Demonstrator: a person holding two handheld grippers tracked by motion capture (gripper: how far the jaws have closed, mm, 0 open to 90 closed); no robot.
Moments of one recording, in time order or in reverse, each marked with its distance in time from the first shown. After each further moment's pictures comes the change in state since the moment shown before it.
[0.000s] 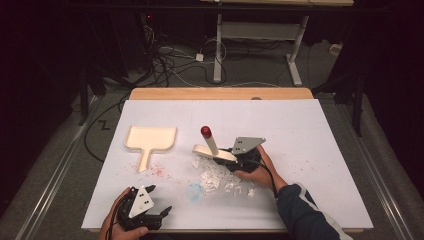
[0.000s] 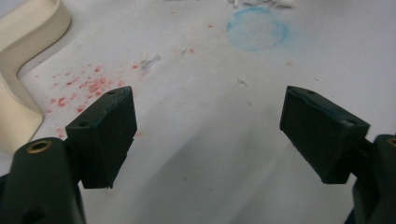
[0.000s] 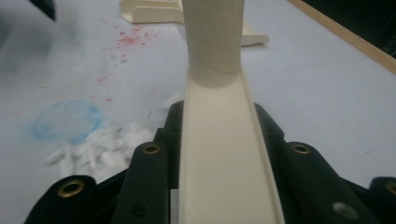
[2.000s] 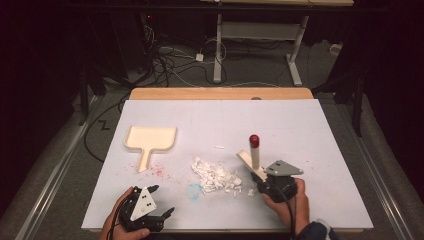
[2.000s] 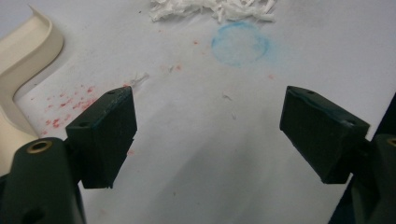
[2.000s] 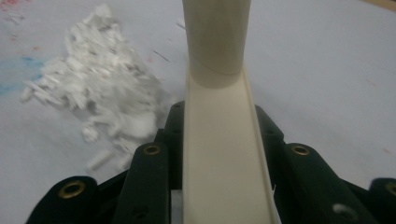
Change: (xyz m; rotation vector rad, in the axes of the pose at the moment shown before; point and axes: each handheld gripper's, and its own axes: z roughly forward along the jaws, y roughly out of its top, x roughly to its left) left arm -0.005 0.009 -0.002 -0.027 -0.019 0.049; right arm 0.072 -0.023 -0.078 0.184 -0.493 0.378
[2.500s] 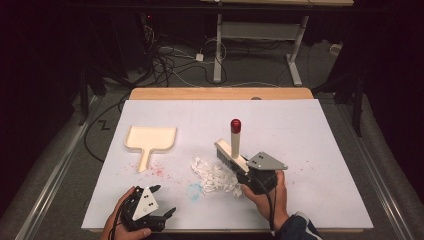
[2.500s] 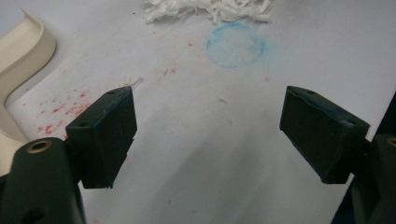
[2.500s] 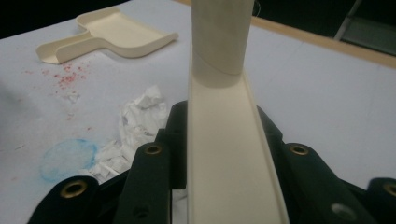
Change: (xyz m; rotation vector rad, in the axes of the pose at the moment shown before) left arm -0.001 0.000 0.001 0.003 -0.002 0.001; right arm 0.018 0.036 0.009 -0.195 0.073 0.000
